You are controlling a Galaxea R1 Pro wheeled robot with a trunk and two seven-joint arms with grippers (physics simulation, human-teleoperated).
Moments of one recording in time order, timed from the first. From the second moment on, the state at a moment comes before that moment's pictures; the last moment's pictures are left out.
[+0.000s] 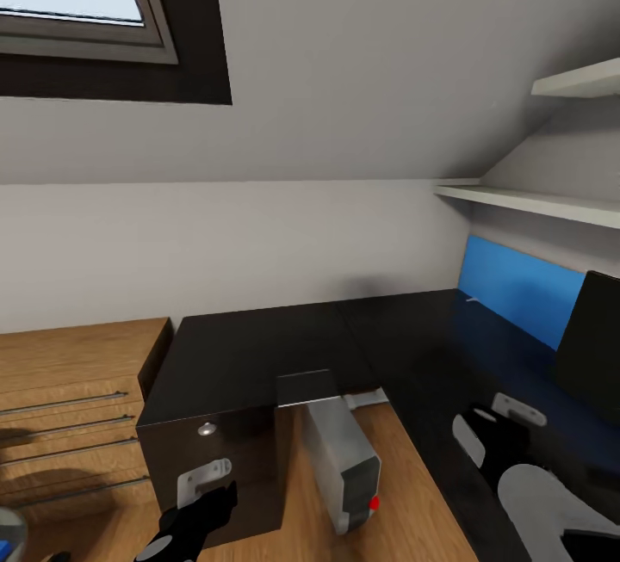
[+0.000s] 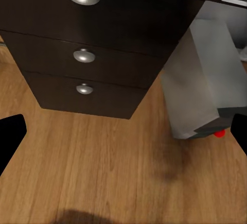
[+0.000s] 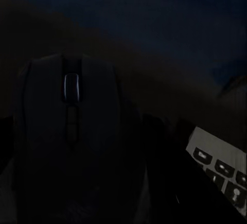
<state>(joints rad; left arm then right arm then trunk) 0.06 -0.08 -0.17 -1.56 0.39 0.53 0.50 -0.73 -0.13 -0.06 -0.39 -0.34 0.04 -0.71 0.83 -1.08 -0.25</state>
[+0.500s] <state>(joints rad) 0.06 -0.08 -0.18 -1.56 0.39 0.54 0.50 -0.77 -0.17 -0.05 -0.31 -0.35 0.03 -0.70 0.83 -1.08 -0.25</state>
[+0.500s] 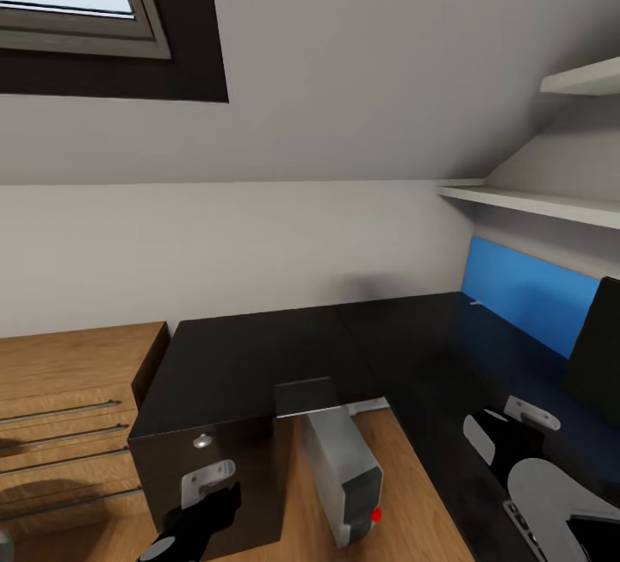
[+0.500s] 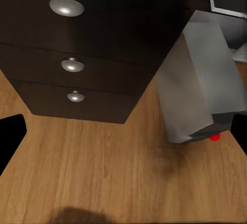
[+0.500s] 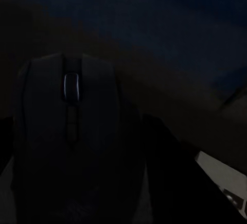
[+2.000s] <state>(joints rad) 0.06 -0.08 -0.25 -1.56 0.39 0.53 0.50 -0.77 -0.17 -0.06 -0.32 -0.35 0.20 -0.70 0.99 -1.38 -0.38</state>
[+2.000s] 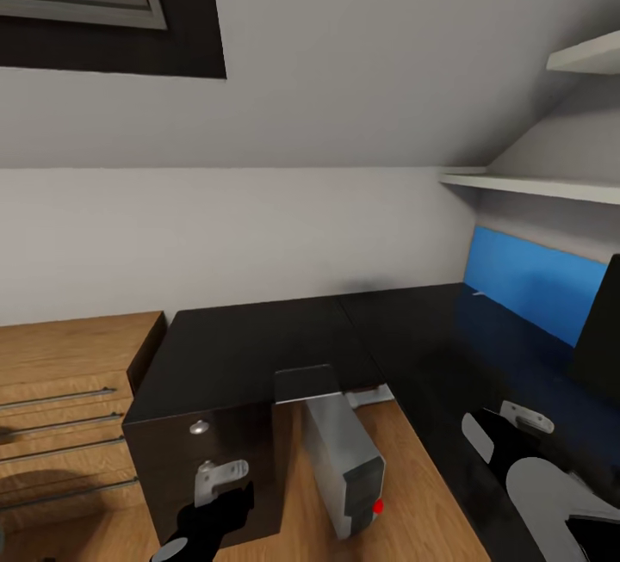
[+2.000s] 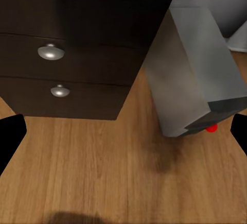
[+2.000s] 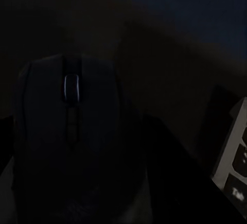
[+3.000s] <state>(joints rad) 0.06 -0.06 -0.24 -1.56 0.39 0.53 0.50 -0.77 -0.17 -0.06 -0.32 -0.35 0.19 -0.70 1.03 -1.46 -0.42</state>
